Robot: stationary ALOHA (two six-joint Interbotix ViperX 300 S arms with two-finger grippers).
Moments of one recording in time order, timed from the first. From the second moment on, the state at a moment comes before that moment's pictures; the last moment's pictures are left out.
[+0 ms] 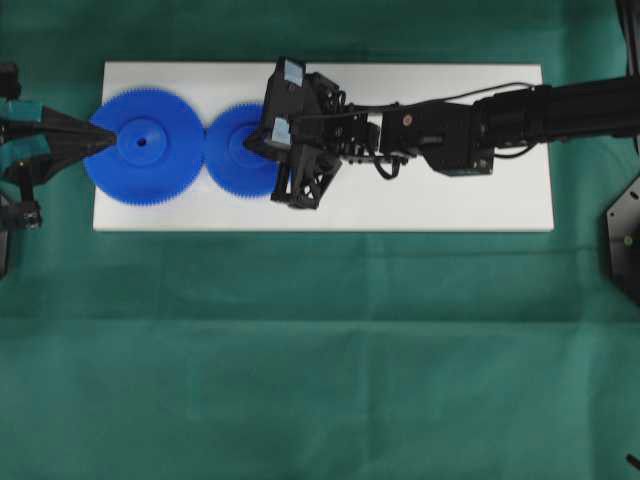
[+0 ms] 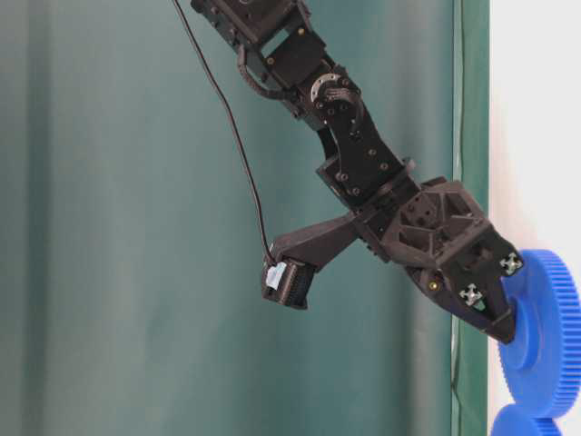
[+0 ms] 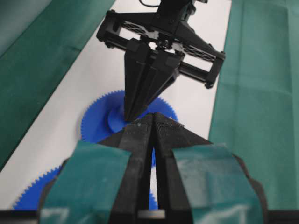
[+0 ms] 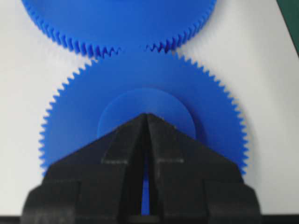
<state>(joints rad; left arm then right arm) 0.24 -0.98 1.28 -0.02 -0.13 -0.03 -0.22 0.41 0.35 -0.15 -0.04 0.23</state>
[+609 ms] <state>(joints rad) 0.24 -0.98 1.28 -0.02 -0.13 -0.03 -0.22 0.41 0.35 -0.15 -0.03 0.23</state>
